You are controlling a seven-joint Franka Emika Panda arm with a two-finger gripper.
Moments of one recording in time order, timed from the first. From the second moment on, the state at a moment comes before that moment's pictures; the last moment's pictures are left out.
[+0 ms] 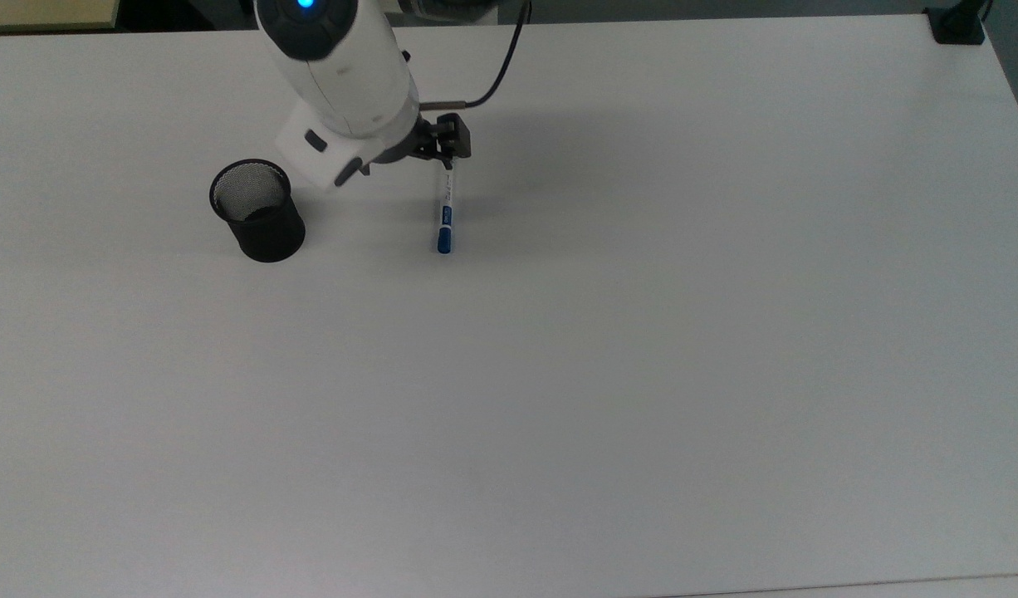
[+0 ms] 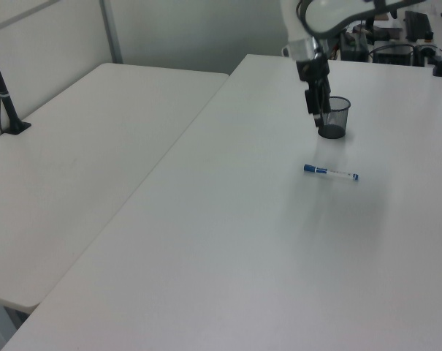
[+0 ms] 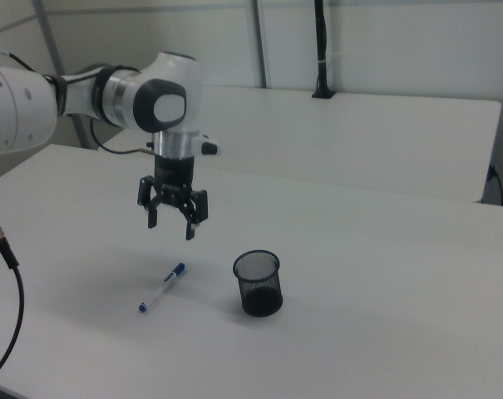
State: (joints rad) arm 0.12 0.34 -0.15 -1.59 0.09 1.61 -0.13
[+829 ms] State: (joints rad) arm 0.19 0.50 -0.15 -1.59 0.09 1.64 -0.13
